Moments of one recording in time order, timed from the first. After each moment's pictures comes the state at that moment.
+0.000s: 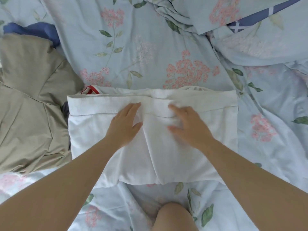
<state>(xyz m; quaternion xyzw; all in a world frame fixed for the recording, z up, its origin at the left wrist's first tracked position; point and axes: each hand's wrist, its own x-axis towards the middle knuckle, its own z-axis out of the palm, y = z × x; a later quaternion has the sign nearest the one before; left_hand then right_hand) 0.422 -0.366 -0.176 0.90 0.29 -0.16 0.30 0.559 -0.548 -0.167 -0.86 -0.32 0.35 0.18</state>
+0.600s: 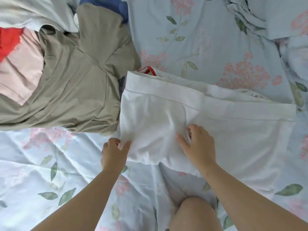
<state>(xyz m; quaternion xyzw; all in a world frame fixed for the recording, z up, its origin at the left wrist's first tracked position) 0.236 -0.377 -0.178 0.60 0.71 -0.08 0.35 0.432 -0.508 -0.177 -0.89 -0.34 0.27 0.14</state>
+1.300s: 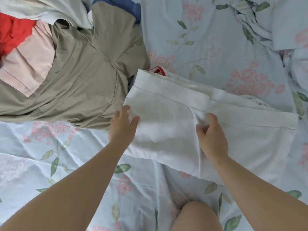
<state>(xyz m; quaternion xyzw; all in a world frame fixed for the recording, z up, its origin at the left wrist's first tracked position) 0.273 -0.327 -0.162 0.73 0.59 -0.01 0.35 0.456 -0.494 -0.171 -0.91 -0.21 0.29 0.21</state>
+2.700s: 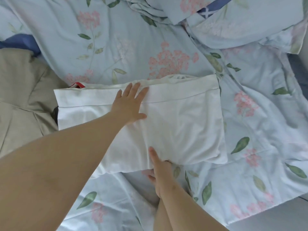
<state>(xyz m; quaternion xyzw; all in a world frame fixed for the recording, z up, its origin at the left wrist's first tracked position) 0.487 -0.375 -0.164 0.94 0.10 -0.31 0.06 0.391 -0.553 -0.160 -0.54 0.44 0.46 0.55</state>
